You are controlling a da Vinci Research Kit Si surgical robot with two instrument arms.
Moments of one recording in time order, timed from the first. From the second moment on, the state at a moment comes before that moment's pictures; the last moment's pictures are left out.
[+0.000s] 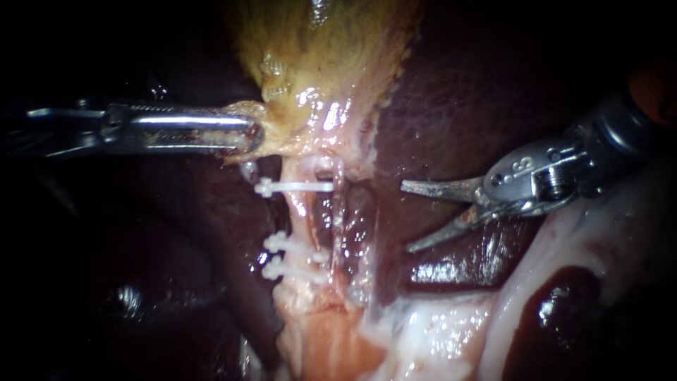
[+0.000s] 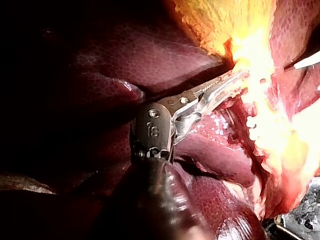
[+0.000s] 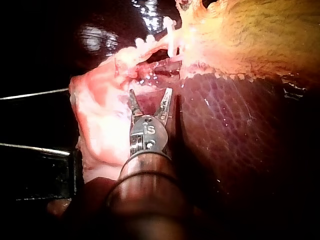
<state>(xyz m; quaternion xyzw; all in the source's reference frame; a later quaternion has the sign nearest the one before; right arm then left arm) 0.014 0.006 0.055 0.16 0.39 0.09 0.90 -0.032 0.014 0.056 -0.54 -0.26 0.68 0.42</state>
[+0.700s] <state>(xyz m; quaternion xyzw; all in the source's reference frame) 0.018 0.005 0.054 0.23 0.43 0.09 0.87 -0.028 0.016 0.051 -0.54 -0.27 0.67 0.44</state>
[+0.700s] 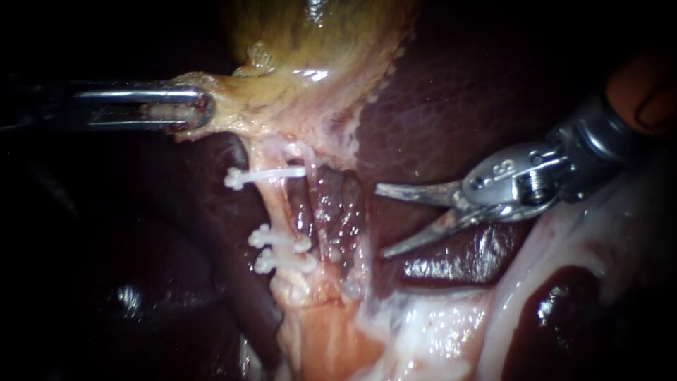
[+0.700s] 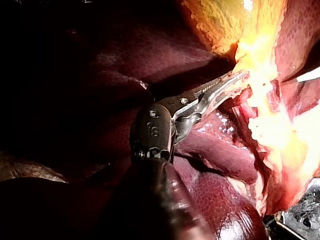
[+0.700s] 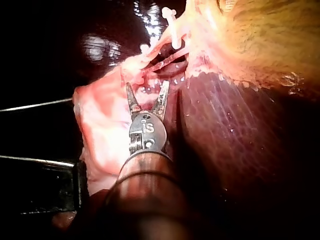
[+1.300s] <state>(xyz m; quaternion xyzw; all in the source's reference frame) 0.024 0.004 0.058 0.29 0.44 0.12 0.84 -0.028 0.016 0.050 -0.54 -0.27 0.67 0.44</state>
